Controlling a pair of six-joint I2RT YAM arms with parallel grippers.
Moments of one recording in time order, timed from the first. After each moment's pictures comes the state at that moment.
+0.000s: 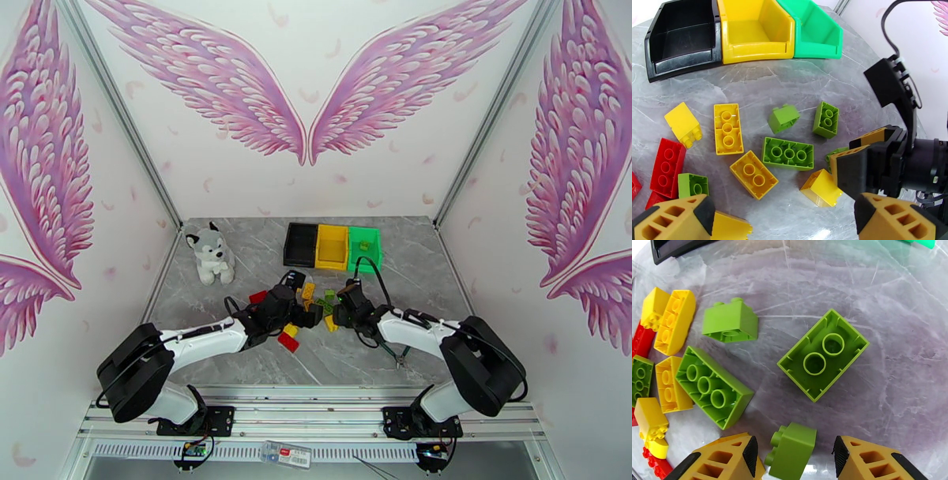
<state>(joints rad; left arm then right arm) -0.83 1.49 0.76 0.14 -0.07 -0.46 0.62 1.53 0.71 -0.18 0.20 0.62</state>
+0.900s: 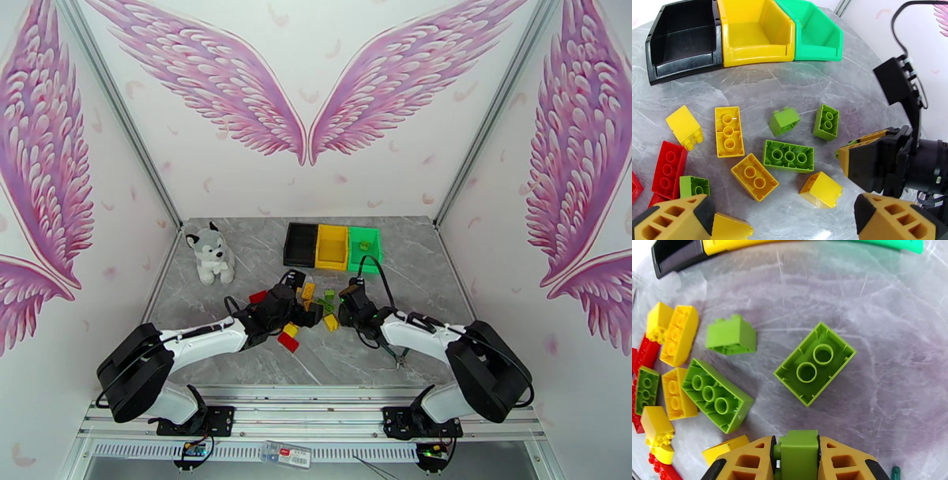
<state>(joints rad) -0.83 1.49 0.76 0.14 -0.08 -0.45 0.62 1.44 0.69 -0.18 0.24 0.63</state>
